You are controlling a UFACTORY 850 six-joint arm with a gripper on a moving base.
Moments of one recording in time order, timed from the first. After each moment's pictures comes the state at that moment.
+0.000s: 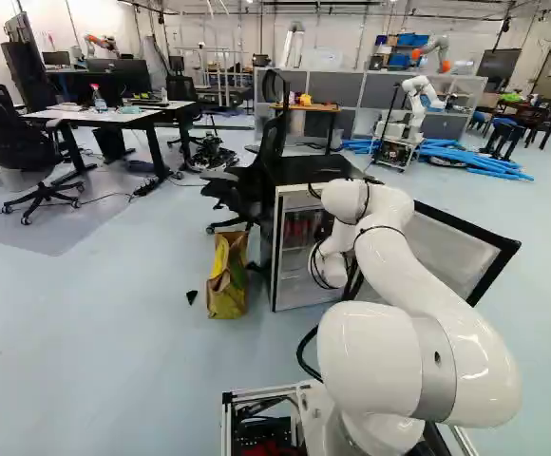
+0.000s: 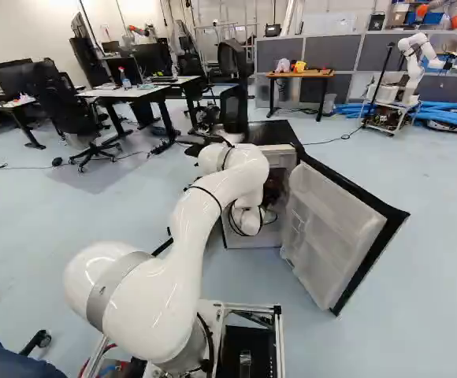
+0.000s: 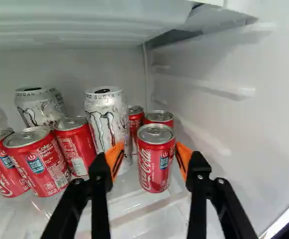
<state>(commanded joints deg) -18.5 -88.3 -89.2 -2.7 83.8 0.0</state>
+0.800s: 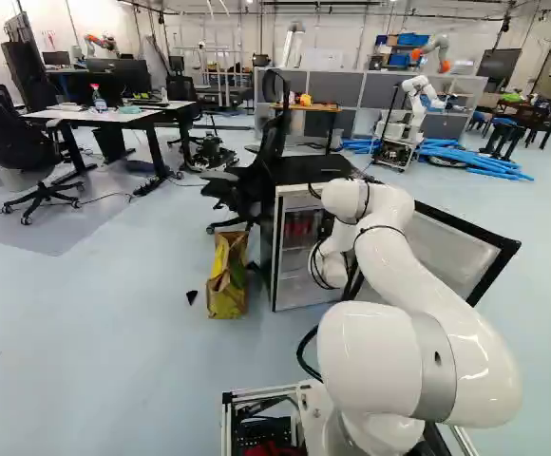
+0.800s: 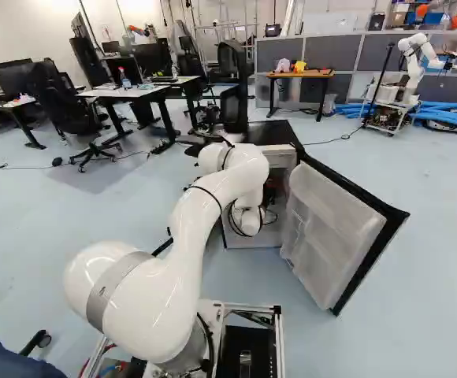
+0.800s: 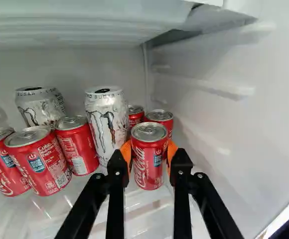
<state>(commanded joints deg) -18.5 -87.6 -88.1 -2.7 83.8 0.0</state>
